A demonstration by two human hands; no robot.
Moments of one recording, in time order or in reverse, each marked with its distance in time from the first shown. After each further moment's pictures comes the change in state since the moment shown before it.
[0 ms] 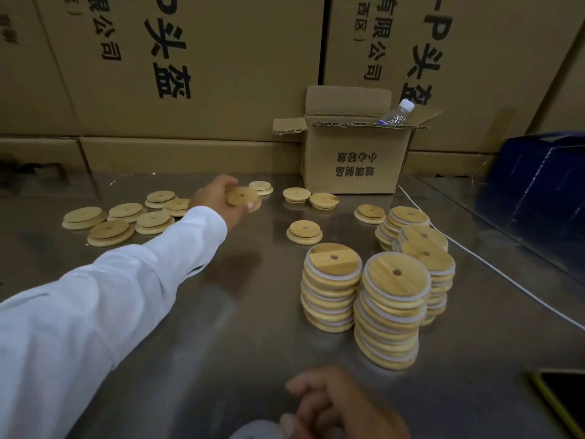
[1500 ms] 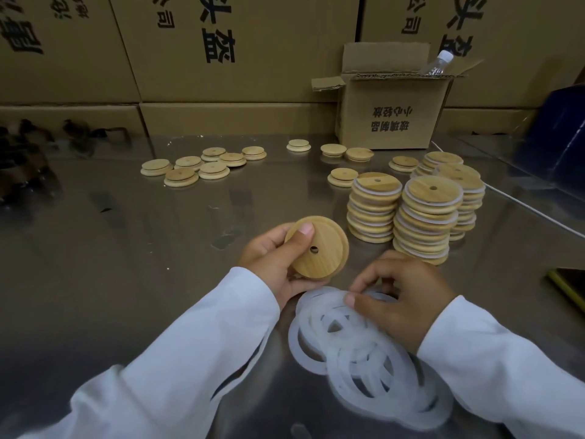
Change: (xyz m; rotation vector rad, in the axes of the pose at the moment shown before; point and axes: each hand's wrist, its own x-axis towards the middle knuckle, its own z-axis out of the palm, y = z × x) left_hand -0.236 0.026 -0.068 -1.158 -0.407 -0.419; right_hand -0.006 -0.006 0.004 -0.597 0.168 -0.268
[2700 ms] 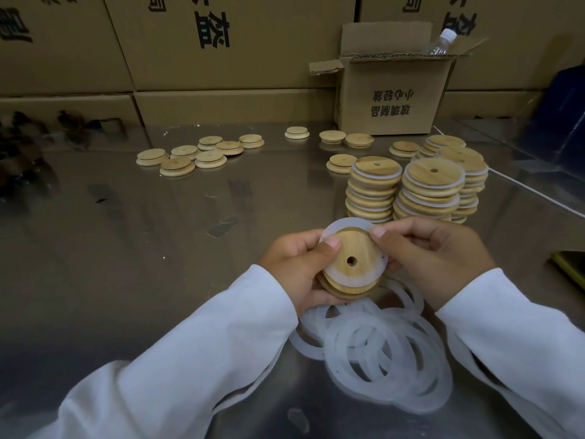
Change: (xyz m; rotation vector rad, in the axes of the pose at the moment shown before) left_hand -0.018 -0.005 0.018 0.164 -0.173 -0.084; right_hand 0.000 -0.014 -0.011 0.592 0.288 0.195
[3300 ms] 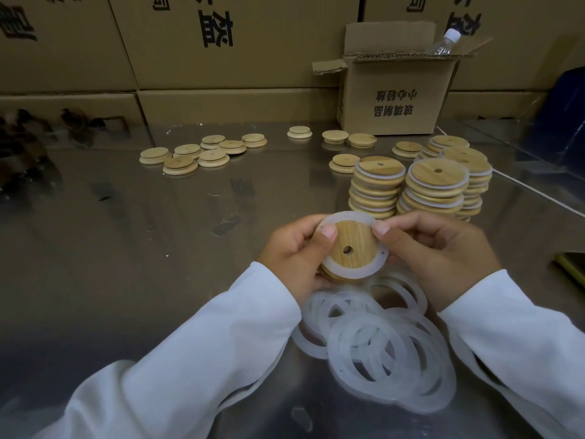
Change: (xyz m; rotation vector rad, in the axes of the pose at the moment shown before) left_hand -0.001 -0.001 -0.002 0.161 0.066 0.255; right_hand -0.002 -0.002 0.002 0.066 -0.018 -0.120
